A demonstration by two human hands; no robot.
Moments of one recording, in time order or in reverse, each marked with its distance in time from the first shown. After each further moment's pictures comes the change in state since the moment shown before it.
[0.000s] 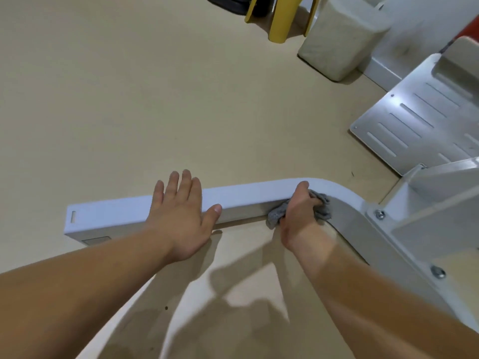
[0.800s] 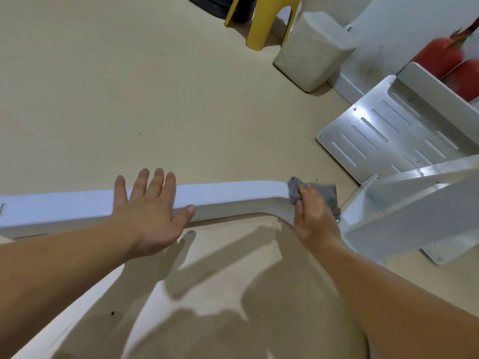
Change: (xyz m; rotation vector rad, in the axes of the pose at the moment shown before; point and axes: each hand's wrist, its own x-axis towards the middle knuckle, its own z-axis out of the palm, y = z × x) left_hand 0.009 0.024 0.006 0.018 -0.006 -0.006; right_hand 0.063 -0.054 -0.131 -1.311 -0.195 -1.050
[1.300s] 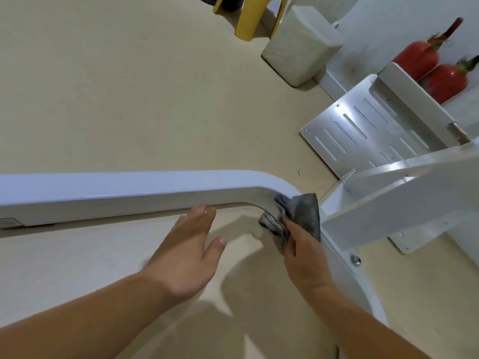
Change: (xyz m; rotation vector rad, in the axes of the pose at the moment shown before) left_hand -0.060 0.080 0.040 -0.609 0.013 0.268; right_hand -0.096 -0.003 -0.021 0.141 -0.014 0.125
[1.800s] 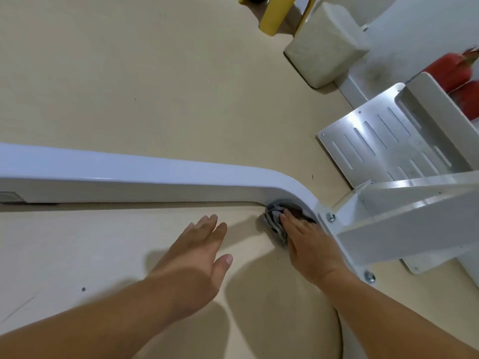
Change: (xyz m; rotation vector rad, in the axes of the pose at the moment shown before) left_hand 0.002 -0.026 0.029 0.075 -0.098 -0.001; right_hand 0.052 0.024 0.010 -0.622 -0.347 -0.371
